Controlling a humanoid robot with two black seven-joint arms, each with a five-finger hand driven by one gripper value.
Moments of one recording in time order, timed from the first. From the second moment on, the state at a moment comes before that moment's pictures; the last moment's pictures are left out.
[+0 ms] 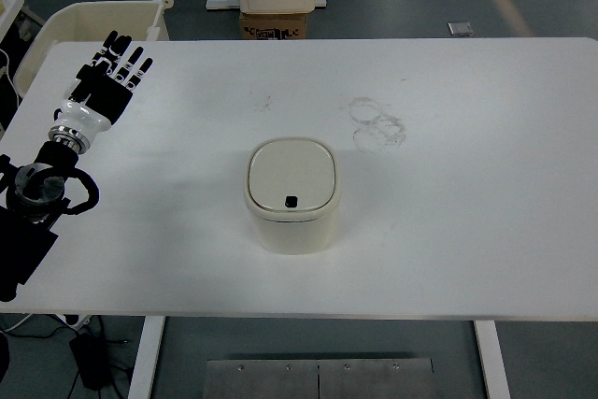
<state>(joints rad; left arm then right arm) -0.76 0.28 -0.88 -0.50 -0.26 -0.45 -0.10 0.01 0.00 0.33 0.21 -0.14 0.03 0.06</state>
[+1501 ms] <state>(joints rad) -0.79 0.30 -0.88 -0.54 -0.26 -0.42 -0.08 0.01 0.00 0.33 0.21 -0.14 0.03 0.06</state>
